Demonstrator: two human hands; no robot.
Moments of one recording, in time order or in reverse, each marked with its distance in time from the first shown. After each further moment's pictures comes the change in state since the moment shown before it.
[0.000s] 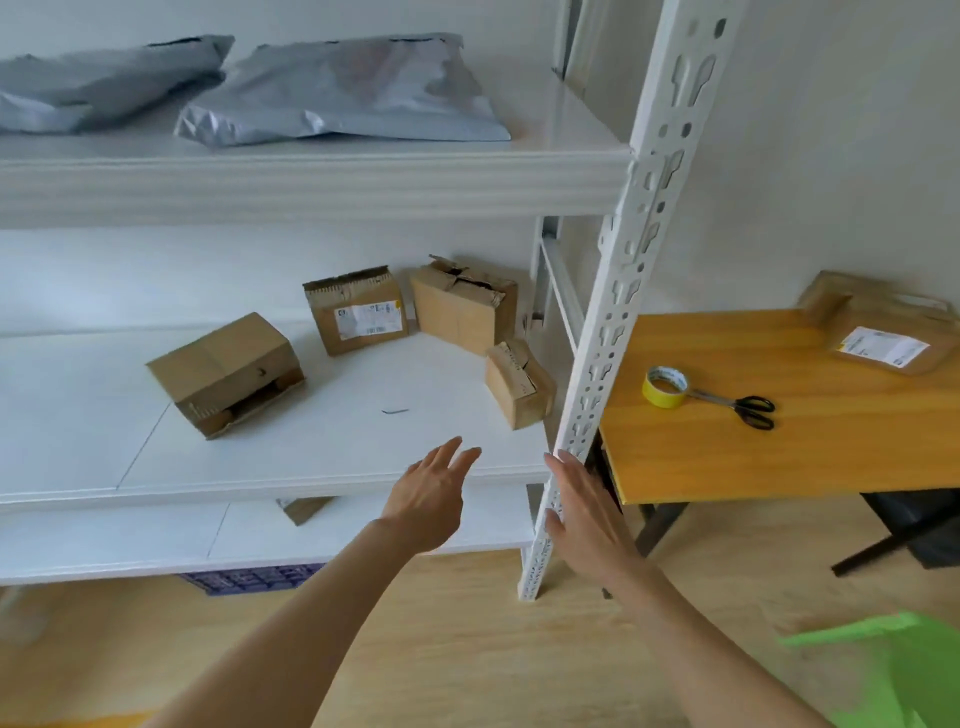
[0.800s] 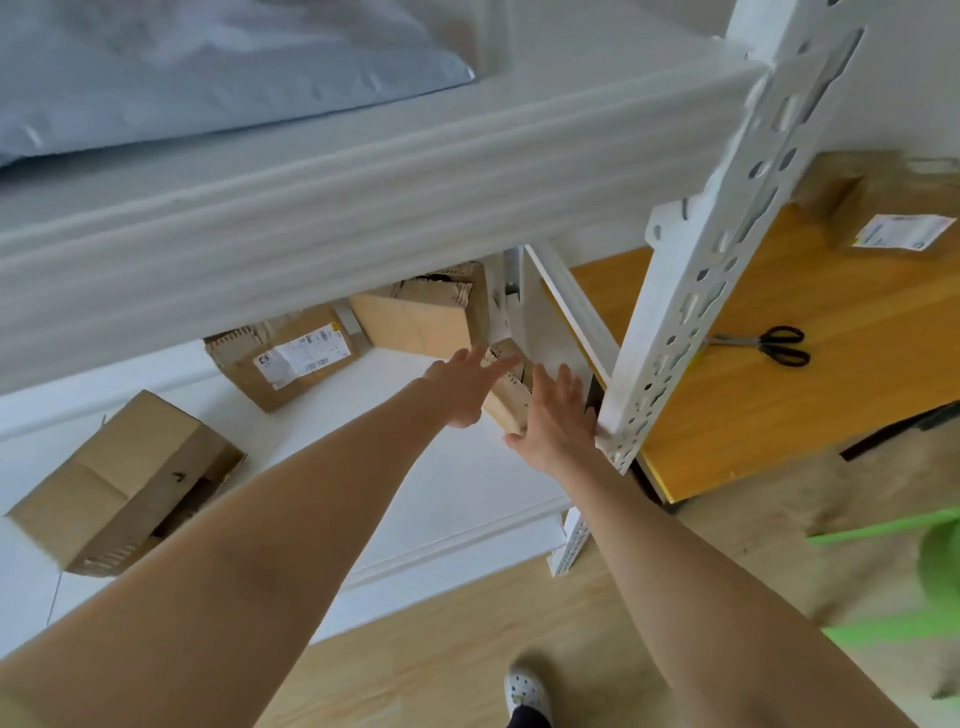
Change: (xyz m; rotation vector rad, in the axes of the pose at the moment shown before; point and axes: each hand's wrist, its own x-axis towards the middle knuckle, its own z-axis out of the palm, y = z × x) left_hand 0.250 -0.038 -0.037 0.344 -0.376 0.287; right_hand 0.216 -0.008 0.026 0.031 -0.025 0.484
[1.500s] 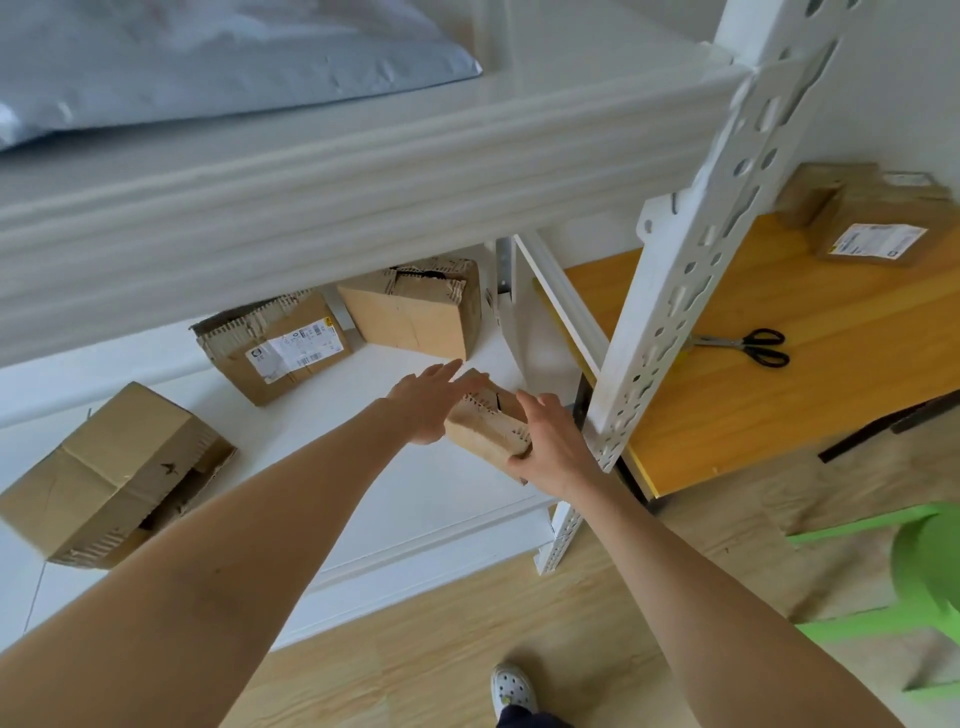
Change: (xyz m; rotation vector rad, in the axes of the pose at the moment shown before) left_hand -0.016 -0.027 0.031 -0.039 -0.021 0.013; right_hand -0.028 0.018 0.000 0.123 -0.038 -0.227
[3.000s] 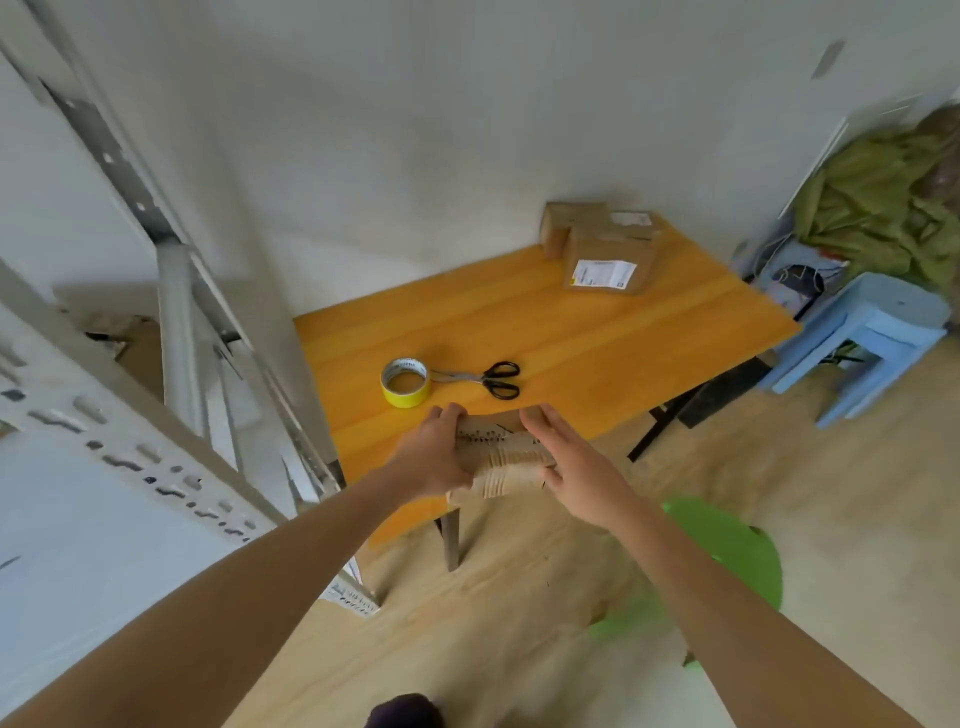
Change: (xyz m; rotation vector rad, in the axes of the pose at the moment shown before) left_hand 0.149 0.371 -0.048 -0.538 0.121 0.048; right_hand -0.111 0.351 -0.217 -0.053 0.029 0.034
